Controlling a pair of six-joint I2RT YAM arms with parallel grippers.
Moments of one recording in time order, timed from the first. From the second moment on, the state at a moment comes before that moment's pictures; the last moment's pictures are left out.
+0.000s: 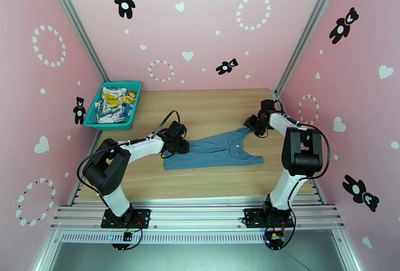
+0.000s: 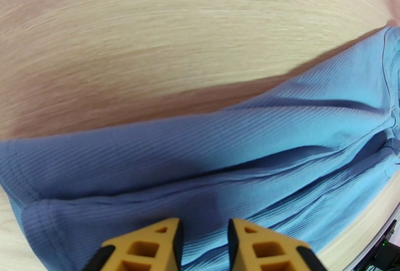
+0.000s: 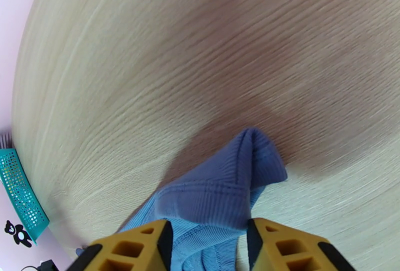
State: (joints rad) left arm -0.61 1.74 0.99 -0.35 0.12 -0.55; right arm -0.07 1.89 1.27 -0.58 -0.29 0.59
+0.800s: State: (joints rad) left arm -0.61 1.74 0.96 -0.33 0.12 -0.56; right arm -0.12 1.79 1.16 -0.55 -0.25 0.52
